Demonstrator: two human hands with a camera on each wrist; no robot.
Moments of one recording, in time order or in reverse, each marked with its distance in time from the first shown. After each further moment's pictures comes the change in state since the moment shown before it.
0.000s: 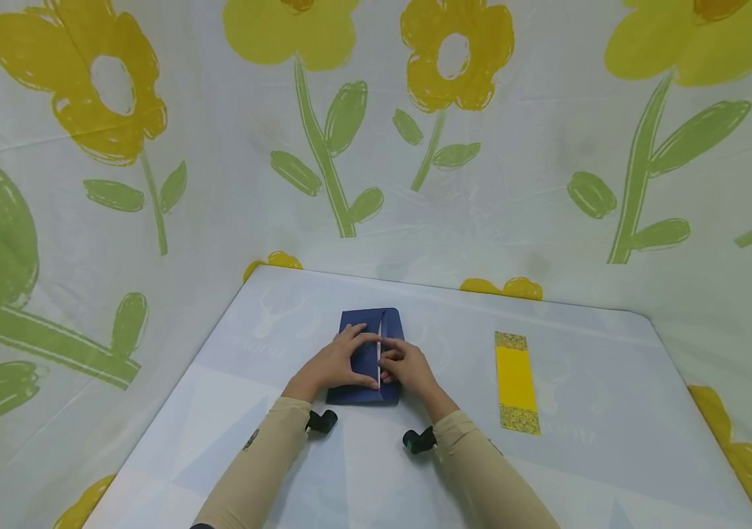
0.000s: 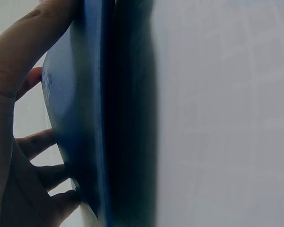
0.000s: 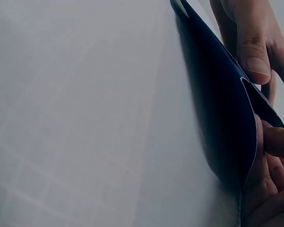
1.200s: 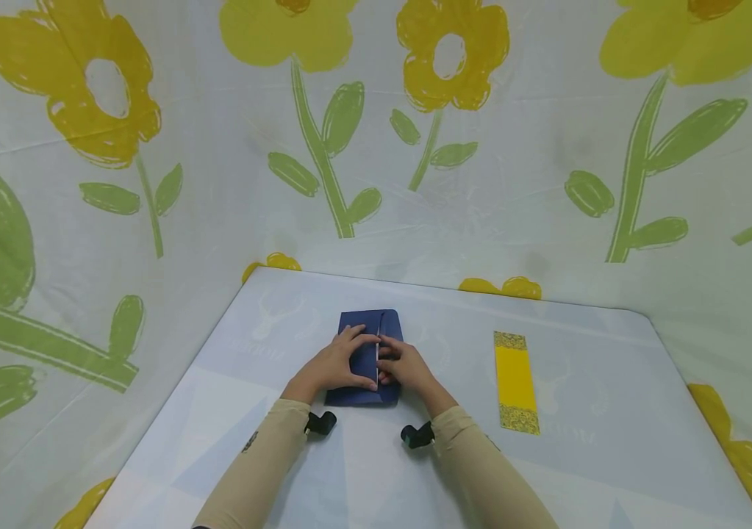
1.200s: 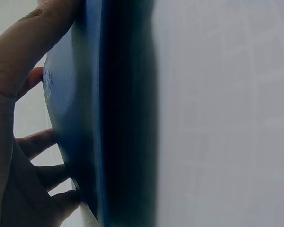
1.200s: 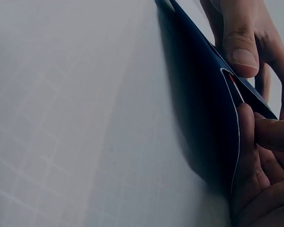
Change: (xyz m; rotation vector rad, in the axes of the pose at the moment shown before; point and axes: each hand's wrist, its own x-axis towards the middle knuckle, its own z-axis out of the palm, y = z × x) left_hand 0.001 0.000 0.001 0.009 -0.007 -0.003; right_hand 0.004 -0.002 -0.004 0.008 -0.095 0.029
